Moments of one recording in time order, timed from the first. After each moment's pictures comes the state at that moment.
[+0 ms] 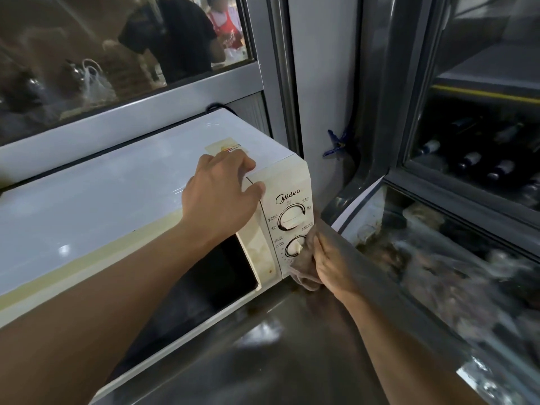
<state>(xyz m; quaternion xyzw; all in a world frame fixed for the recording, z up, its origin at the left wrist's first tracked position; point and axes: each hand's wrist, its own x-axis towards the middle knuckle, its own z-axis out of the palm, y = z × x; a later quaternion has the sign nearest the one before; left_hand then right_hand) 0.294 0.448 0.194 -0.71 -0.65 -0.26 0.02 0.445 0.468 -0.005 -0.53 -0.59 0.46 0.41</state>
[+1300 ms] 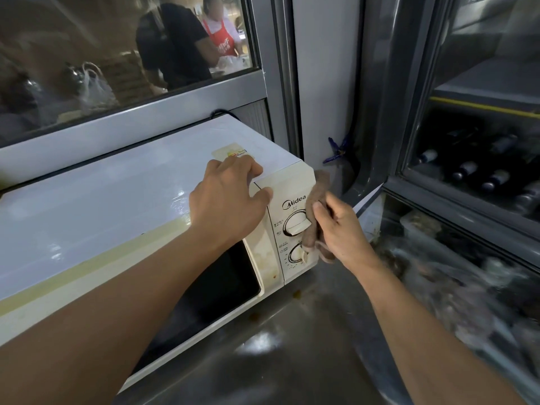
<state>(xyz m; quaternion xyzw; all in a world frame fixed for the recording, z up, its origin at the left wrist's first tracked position) 0.292 0.448 0.192 -0.71 -0.66 -0.27 0.02 0.455 0.470 0.085 -0.44 -0.59 0.40 0.54</state>
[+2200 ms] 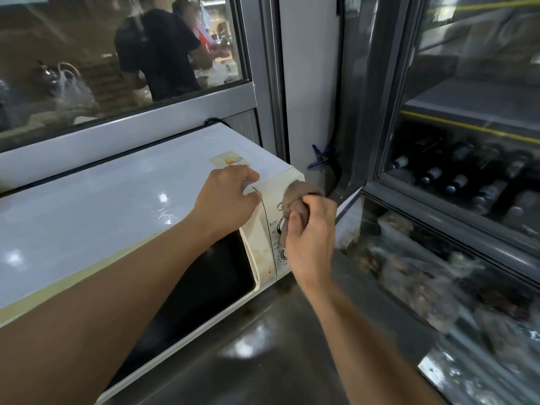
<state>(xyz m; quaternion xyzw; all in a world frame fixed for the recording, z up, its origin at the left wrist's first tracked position) 0.279 0.447 0.207 -0.73 -0.62 -0.25 -0.10 0.398 0.422 0.115 -0.62 -0.51 0.13 0.58</state>
